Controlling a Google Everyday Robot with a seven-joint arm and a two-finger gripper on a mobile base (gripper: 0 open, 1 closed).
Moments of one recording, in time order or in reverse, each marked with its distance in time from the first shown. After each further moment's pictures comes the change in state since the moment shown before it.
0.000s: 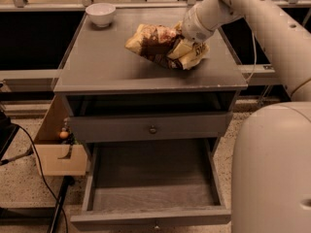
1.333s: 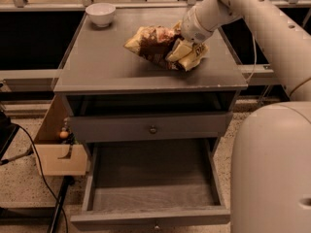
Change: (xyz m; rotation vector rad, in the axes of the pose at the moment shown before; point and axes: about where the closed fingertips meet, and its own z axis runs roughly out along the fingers) arm 0.000 0.000 0.002 -0.003 -0.004 0.002
